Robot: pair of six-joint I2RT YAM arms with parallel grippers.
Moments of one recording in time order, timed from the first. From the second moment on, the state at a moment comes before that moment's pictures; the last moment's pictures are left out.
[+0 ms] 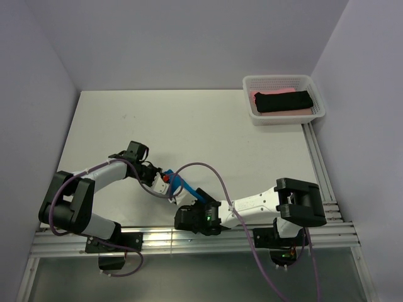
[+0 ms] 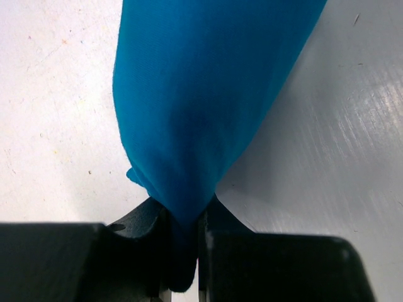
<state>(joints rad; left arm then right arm) -0.33 1.46 0.67 -0.44 0.70 1.74 1.50 1.62 0.88 -0.46 0.62 0.48</state>
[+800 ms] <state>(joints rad) -0.33 1.46 0.69 -0.49 0.68 1.75 1.48 1.66 0.95 -0.51 0.64 0.37</state>
